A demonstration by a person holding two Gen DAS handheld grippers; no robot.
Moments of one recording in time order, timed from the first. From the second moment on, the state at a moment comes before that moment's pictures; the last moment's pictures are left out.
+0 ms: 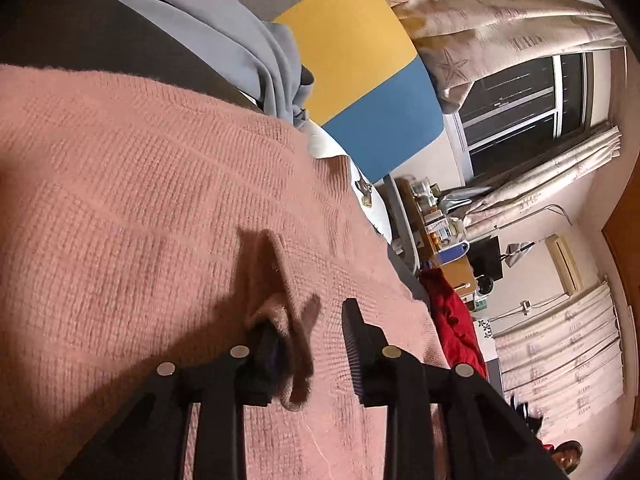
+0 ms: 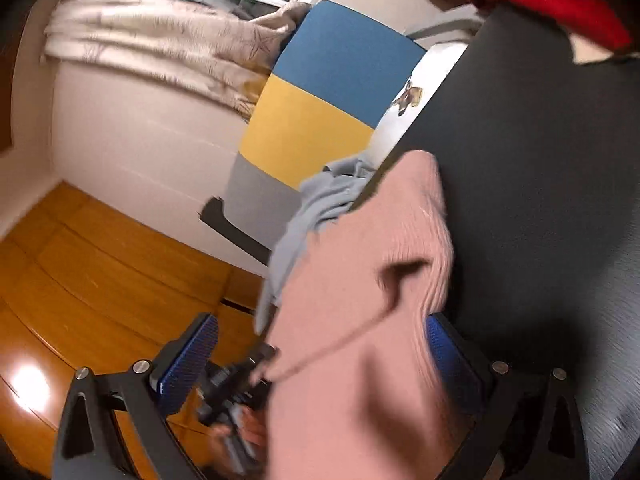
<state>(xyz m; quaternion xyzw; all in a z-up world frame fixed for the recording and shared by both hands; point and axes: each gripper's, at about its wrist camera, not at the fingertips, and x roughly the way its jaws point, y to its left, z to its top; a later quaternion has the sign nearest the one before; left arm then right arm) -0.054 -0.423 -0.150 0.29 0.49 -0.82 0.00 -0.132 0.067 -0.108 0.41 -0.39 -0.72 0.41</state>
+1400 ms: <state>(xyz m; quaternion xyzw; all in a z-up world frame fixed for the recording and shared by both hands) -0.038 -0.418 -0.126 0.31 0.39 -0.86 0.10 -0.154 0.008 -0.061 0.39 -0.14 -0.83 0.38</state>
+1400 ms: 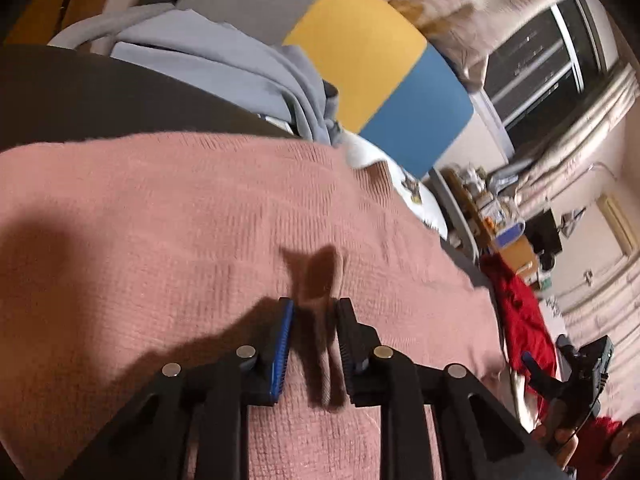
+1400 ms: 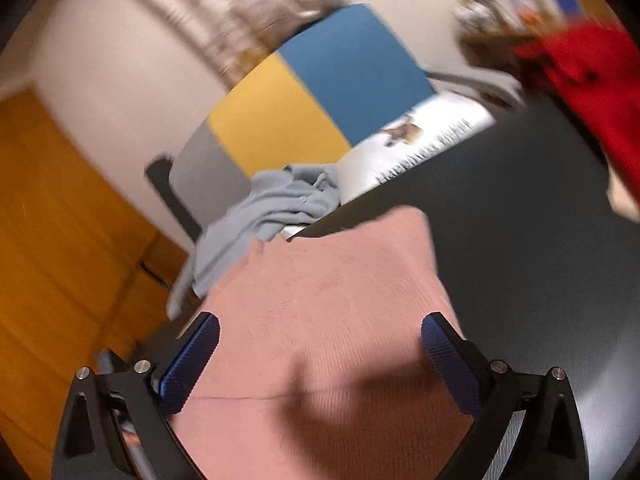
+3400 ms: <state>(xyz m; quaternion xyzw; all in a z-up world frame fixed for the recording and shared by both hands) -0.245 -0.450 -0.093 0.39 0.16 -0.90 0.05 -0.267 -0.284 -0.089 0.41 0.21 -0.74 0.49</state>
